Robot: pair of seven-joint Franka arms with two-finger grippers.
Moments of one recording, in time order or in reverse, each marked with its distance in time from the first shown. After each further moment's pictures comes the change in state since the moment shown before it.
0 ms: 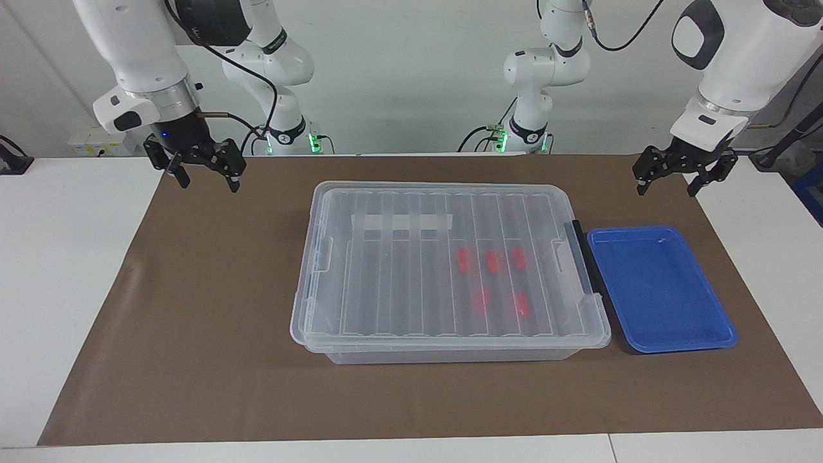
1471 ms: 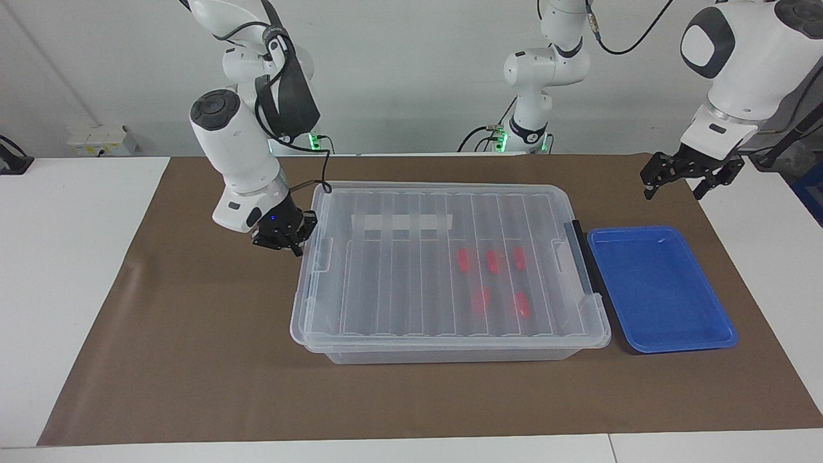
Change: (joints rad) left arm 0.029 0.027 0.003 0.000 0.000 0.009 0.000; right arm -0.029 0.198 0.219 -0.130 0.087 0.334 -0.288
